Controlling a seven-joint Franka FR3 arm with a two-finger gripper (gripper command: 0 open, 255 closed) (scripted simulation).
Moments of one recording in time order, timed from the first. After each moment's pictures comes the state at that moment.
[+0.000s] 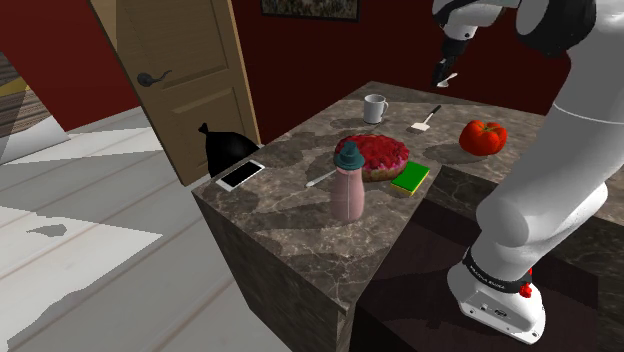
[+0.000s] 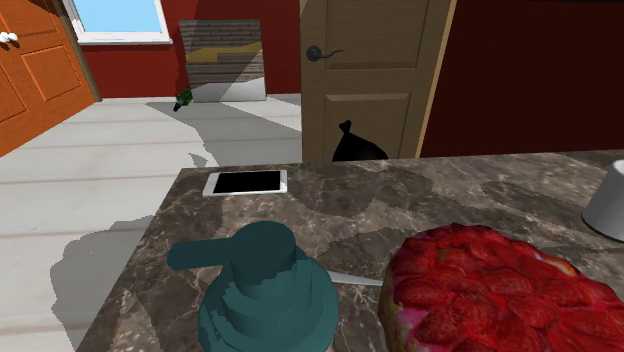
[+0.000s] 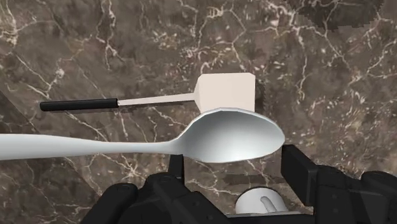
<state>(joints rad) -0.46 0.07 -0.50 -1.83 0.15 2.00 -1.01</state>
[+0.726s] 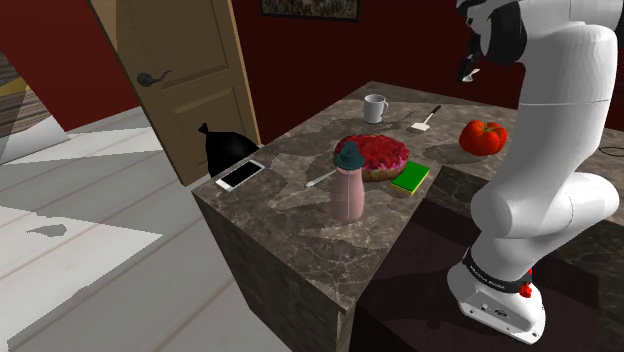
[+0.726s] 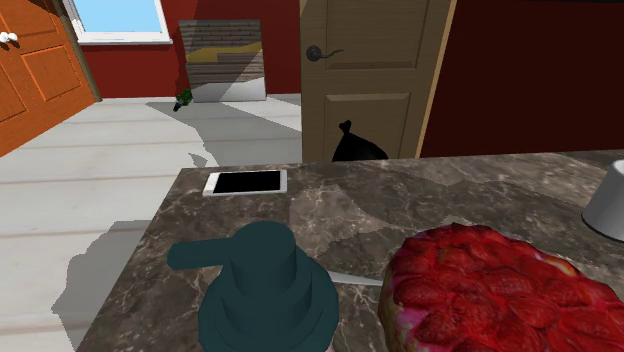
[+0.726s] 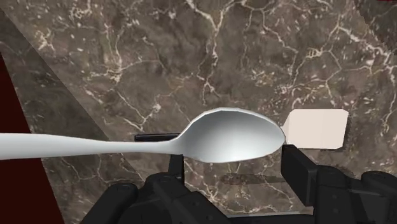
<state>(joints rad) -0.67 0.38 -0.55 -1.46 0.34 1.86 -1.27</state>
